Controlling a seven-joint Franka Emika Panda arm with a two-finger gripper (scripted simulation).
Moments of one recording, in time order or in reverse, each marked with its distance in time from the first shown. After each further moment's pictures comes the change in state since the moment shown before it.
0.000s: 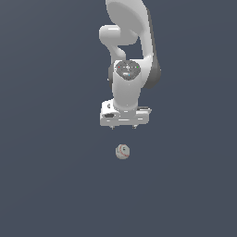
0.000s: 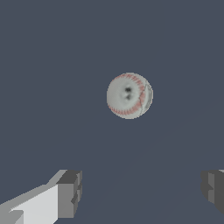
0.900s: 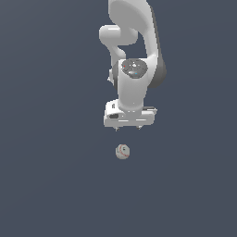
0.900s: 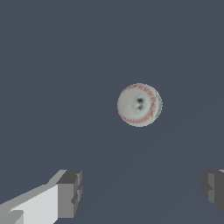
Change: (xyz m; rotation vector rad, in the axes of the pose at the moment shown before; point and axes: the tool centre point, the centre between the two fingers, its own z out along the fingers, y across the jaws) arm 0.012 -0.017 -0.009 0.006 0.014 -0.001
